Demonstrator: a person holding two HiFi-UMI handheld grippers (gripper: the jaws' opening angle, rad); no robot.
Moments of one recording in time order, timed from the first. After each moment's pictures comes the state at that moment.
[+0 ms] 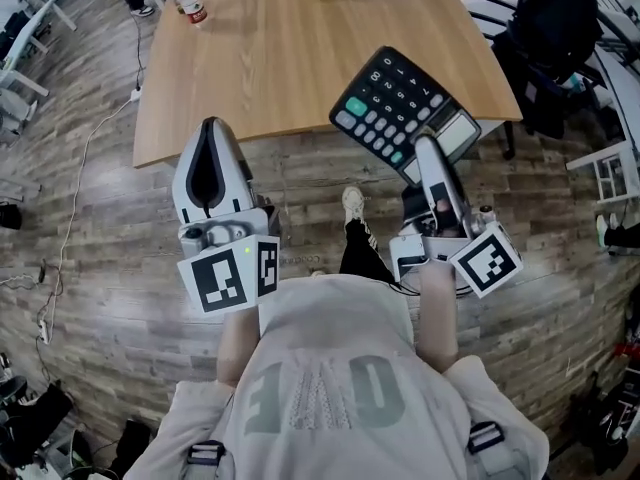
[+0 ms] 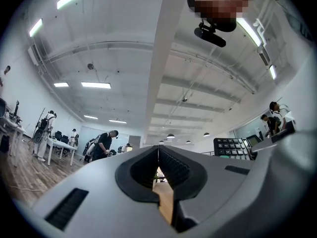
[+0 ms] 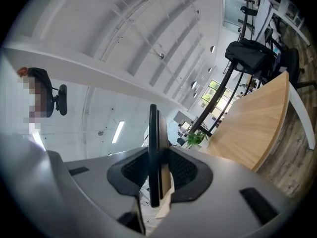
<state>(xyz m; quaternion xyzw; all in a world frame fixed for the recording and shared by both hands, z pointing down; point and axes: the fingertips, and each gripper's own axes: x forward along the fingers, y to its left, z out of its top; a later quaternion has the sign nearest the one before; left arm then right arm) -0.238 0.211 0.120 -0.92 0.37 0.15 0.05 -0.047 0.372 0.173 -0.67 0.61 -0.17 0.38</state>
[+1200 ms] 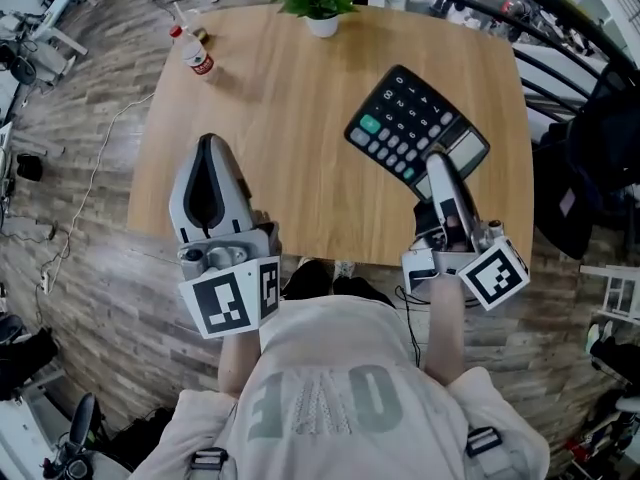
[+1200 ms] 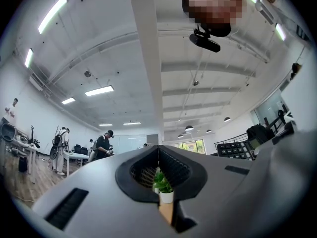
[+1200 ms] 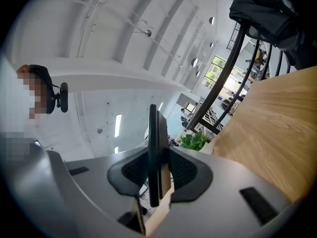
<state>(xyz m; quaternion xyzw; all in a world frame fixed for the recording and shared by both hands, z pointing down) -0.020 0.046 0.091 -0.86 0.48 0.11 0.10 0.218 0.155 0.177 -0.60 0.67 -0.26 0.35</state>
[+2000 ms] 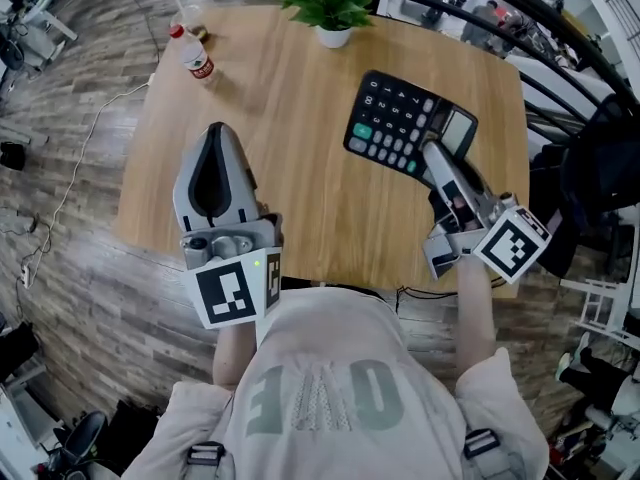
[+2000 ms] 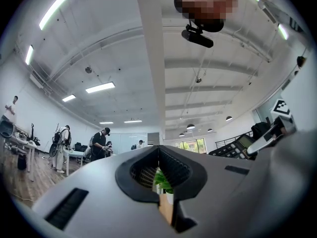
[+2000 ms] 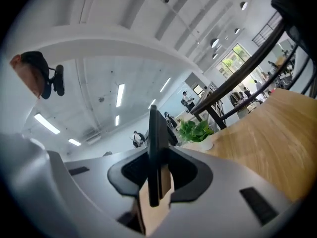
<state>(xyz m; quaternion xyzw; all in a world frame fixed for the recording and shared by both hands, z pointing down) -0.018 -0.029 0.103 -0.86 0.49 0.11 0.09 0.218 0.058 0.173 -0.58 0.75 -0.28 0.18</state>
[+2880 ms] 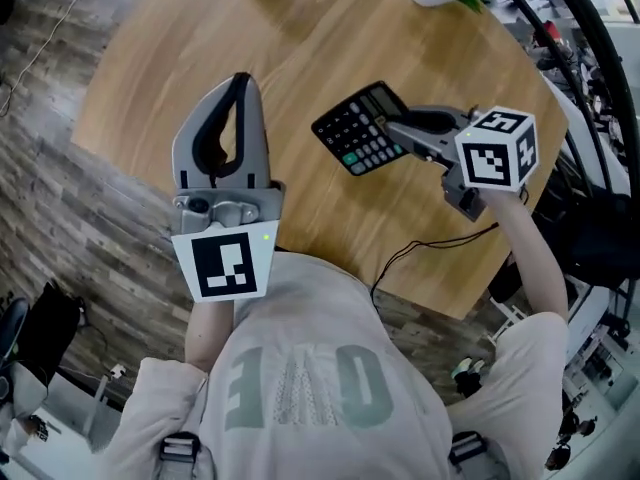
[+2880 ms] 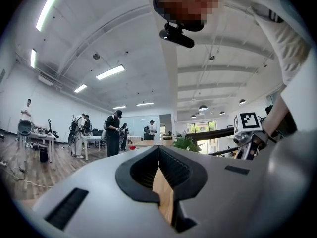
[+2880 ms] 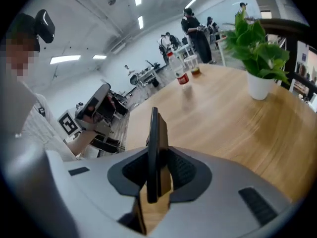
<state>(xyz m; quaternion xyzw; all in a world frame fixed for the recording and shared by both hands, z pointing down) -0.051 -0.091 0.214 -0.83 0.56 0.01 0.02 0.133 -0.053 0.351 -0.24 0.82 -0.41 -0.31</state>
